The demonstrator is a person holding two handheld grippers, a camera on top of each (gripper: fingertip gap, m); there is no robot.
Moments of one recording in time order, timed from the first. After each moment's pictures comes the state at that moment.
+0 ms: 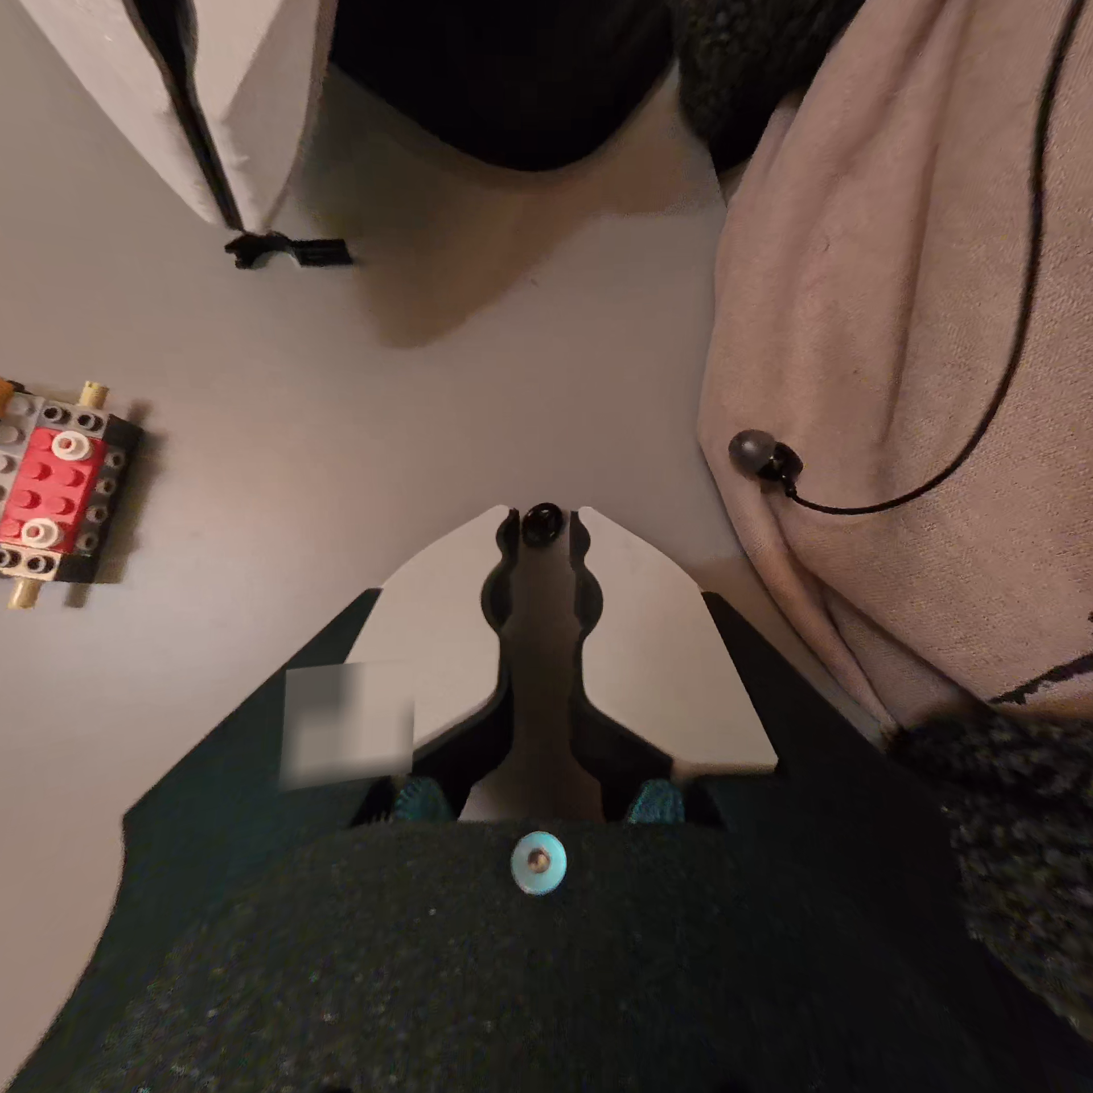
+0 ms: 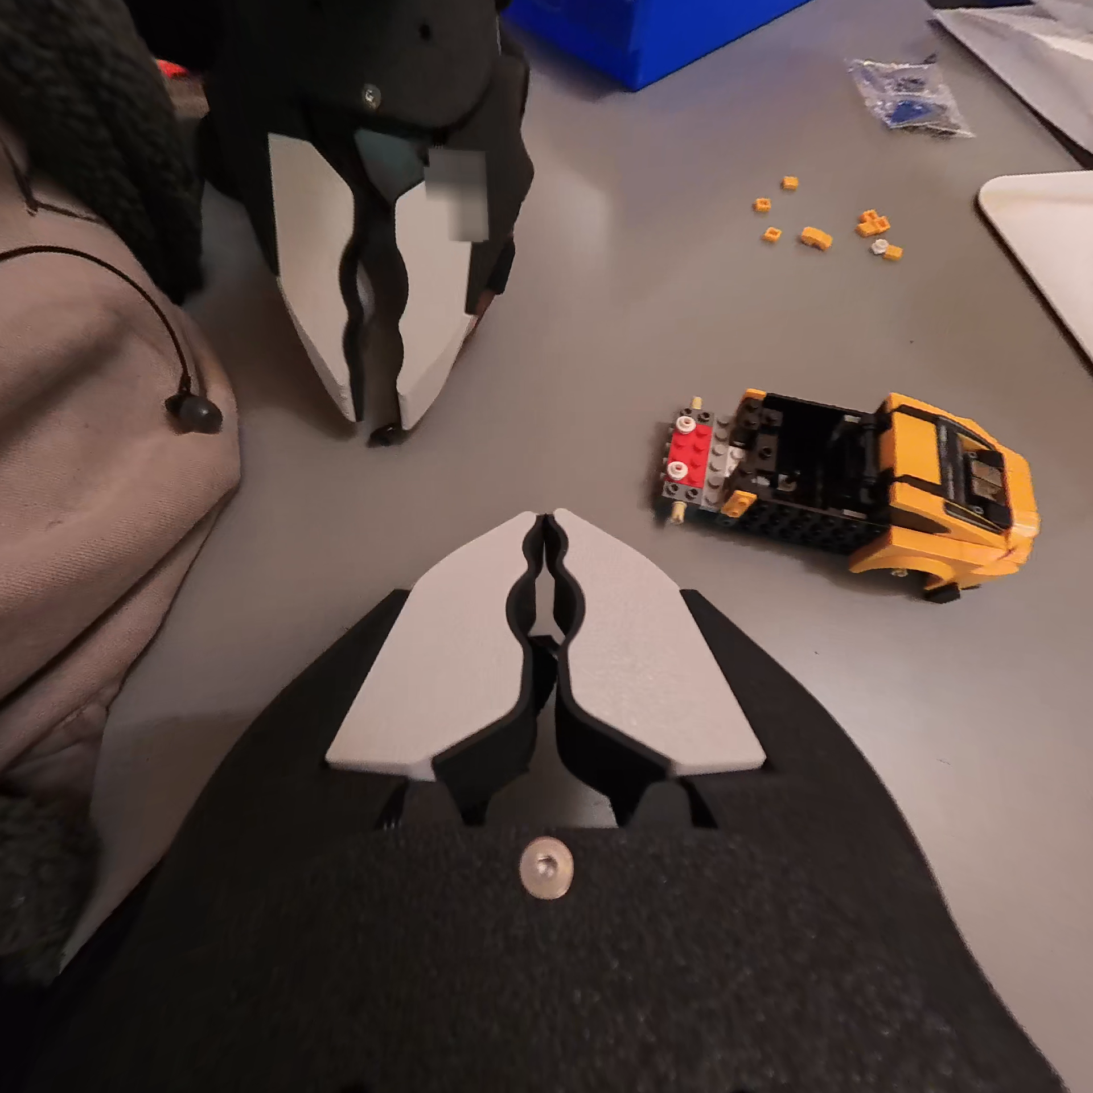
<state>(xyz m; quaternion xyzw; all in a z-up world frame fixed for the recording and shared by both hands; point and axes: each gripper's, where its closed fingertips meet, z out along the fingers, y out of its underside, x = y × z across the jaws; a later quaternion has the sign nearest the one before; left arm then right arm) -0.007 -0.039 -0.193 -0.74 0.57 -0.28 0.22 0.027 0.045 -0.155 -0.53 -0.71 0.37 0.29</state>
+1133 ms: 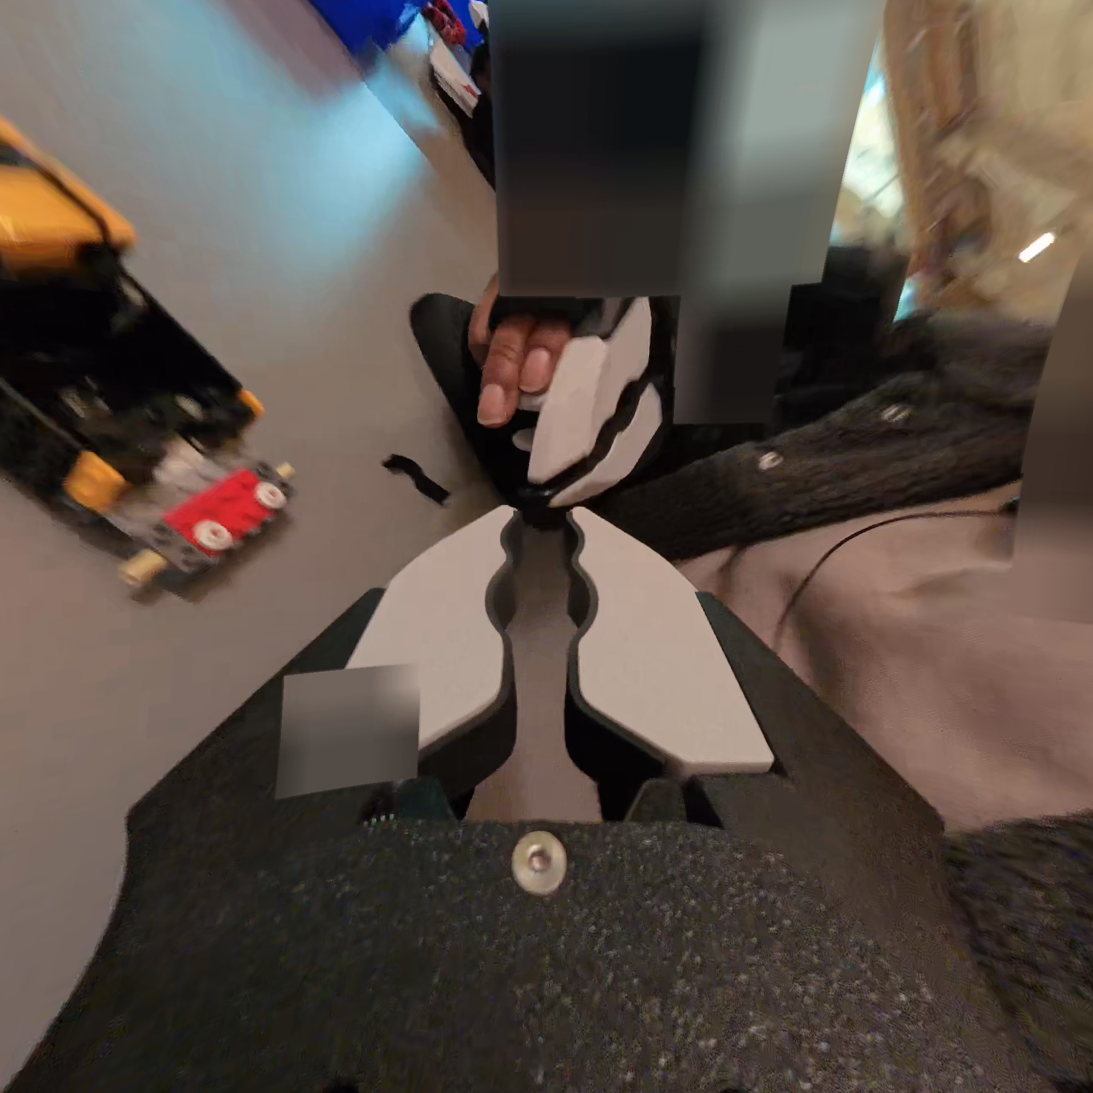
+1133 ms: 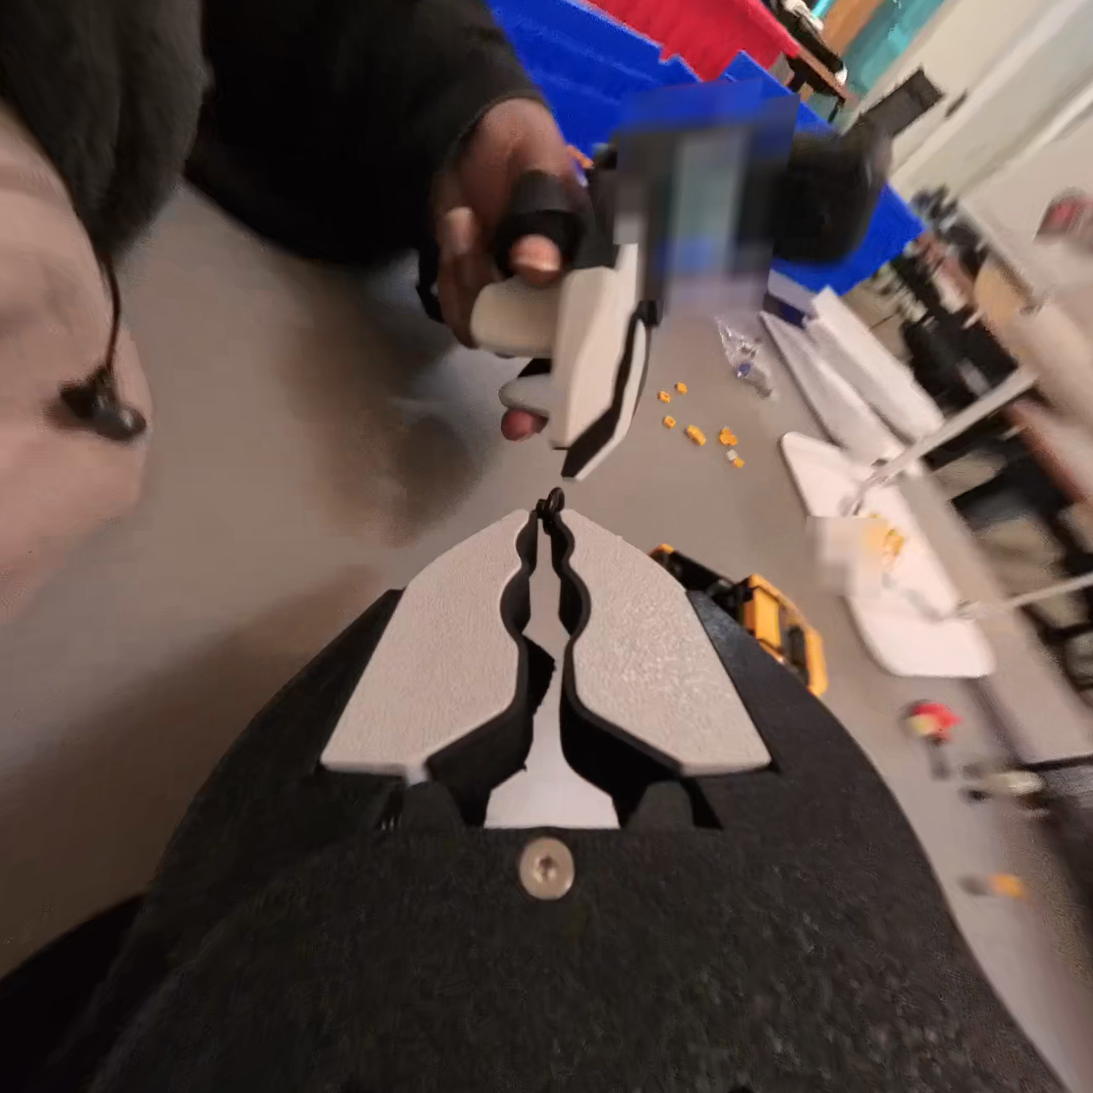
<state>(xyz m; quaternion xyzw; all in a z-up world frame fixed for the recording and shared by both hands) -0.006 0.030 -0.114 -0.74 0.21 -0.59 0.25 0.004 0.033 -0.122 -0.40 -0.73 0.30 0.46</state>
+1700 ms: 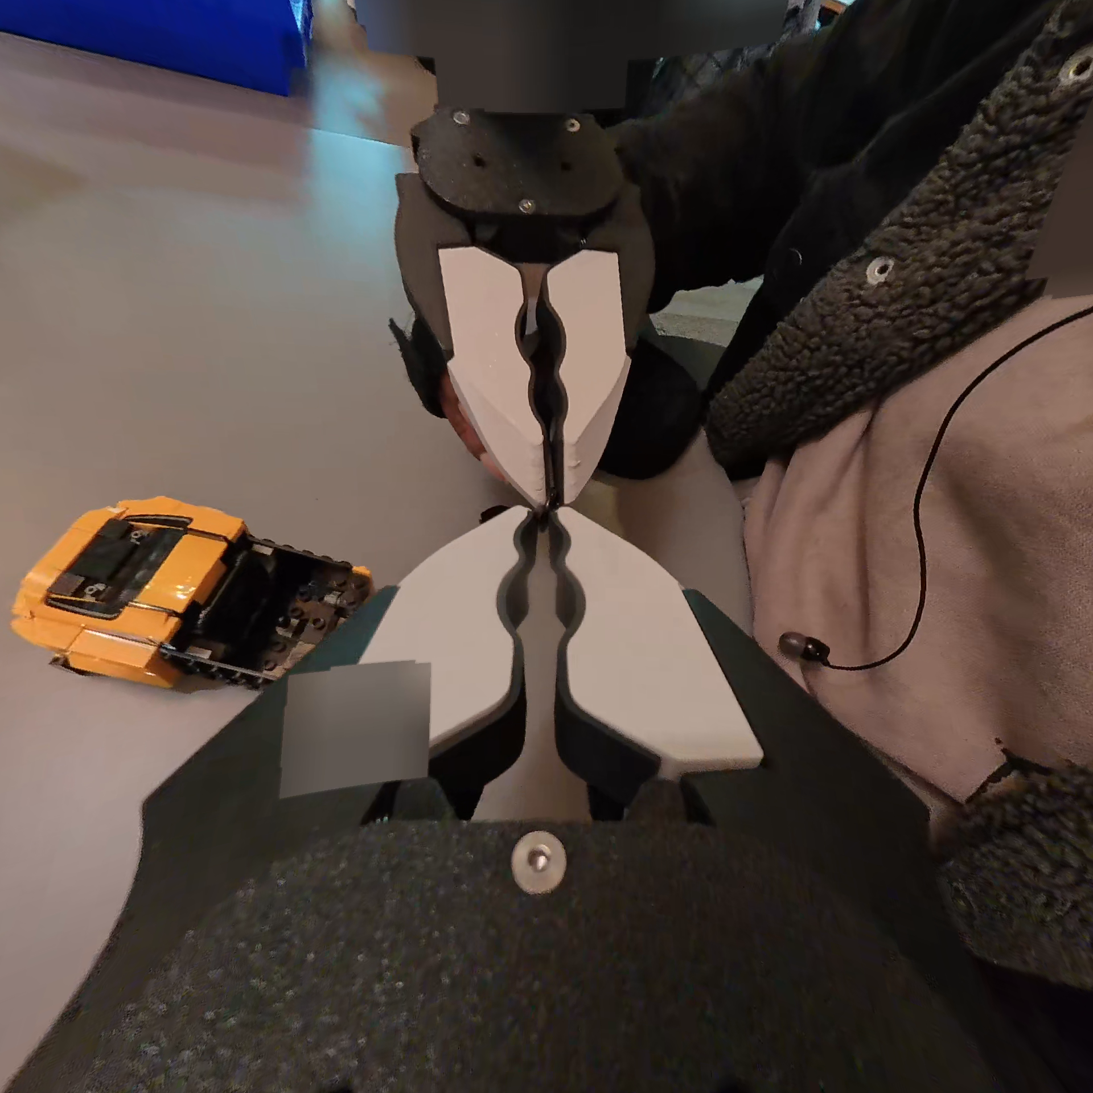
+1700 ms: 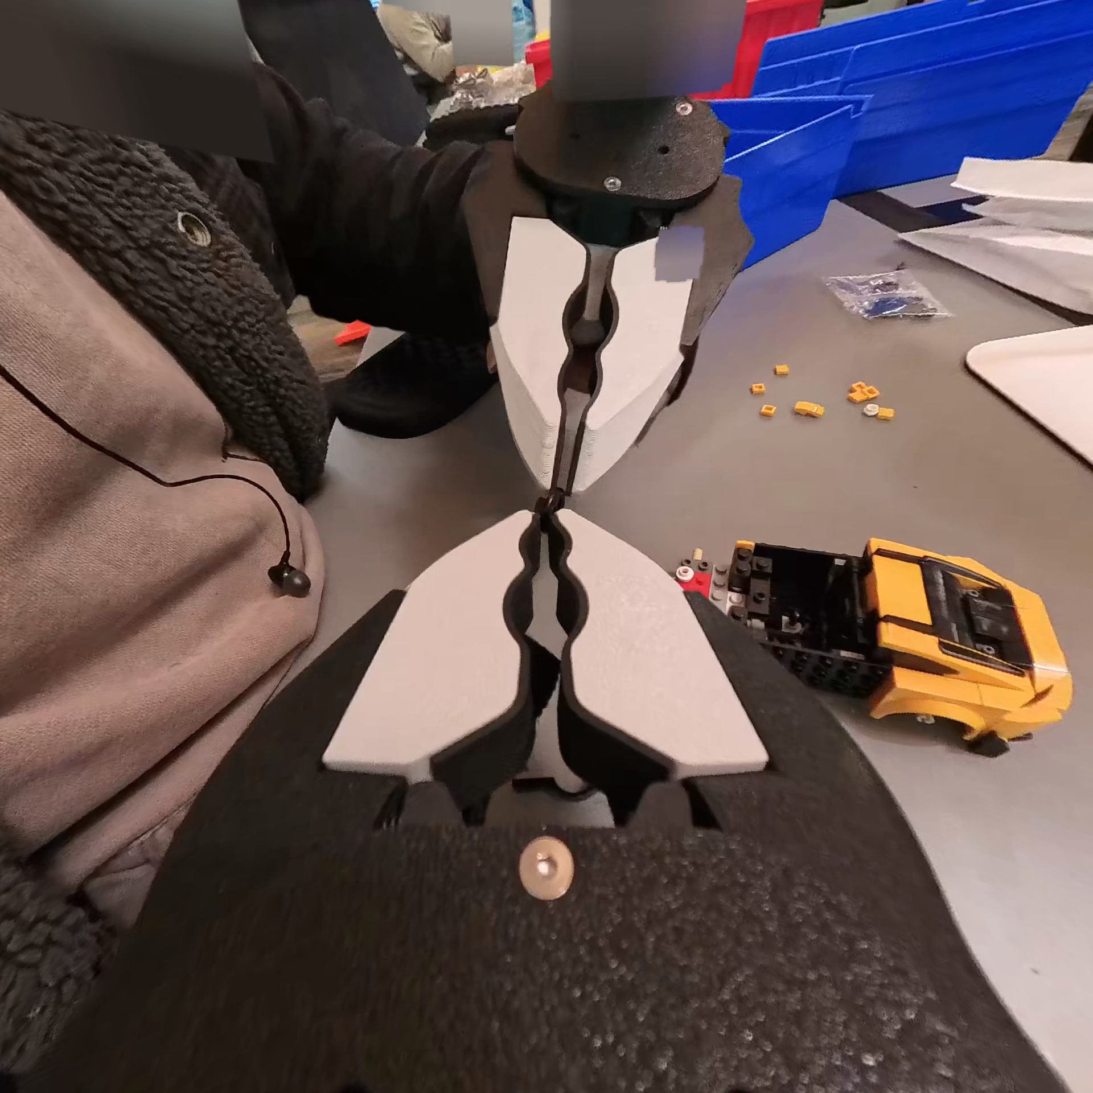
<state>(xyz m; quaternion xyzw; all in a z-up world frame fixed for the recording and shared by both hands) 0.002 0.051 -0.103 -0.70 0.48 -0.41 0.34 0.000 0.047 -0.106 -0.49 -0.63 0.53 0.29</state>
